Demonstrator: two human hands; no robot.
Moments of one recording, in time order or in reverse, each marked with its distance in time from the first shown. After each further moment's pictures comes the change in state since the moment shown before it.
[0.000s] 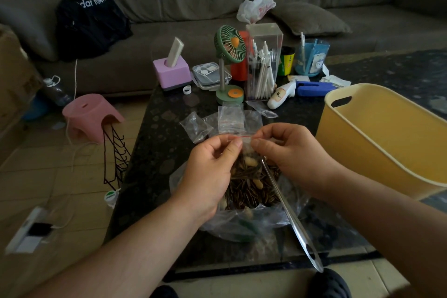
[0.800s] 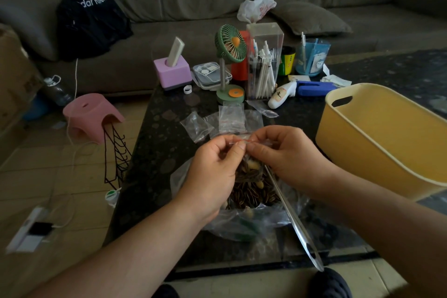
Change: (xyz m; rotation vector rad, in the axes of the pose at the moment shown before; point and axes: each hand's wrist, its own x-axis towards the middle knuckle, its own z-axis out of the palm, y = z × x) left_hand -0.001 -0.006 0.001 0.001 -0.065 0.058; right_hand 0.000 0.001 0.007 -0.100 -0.028 -0.079
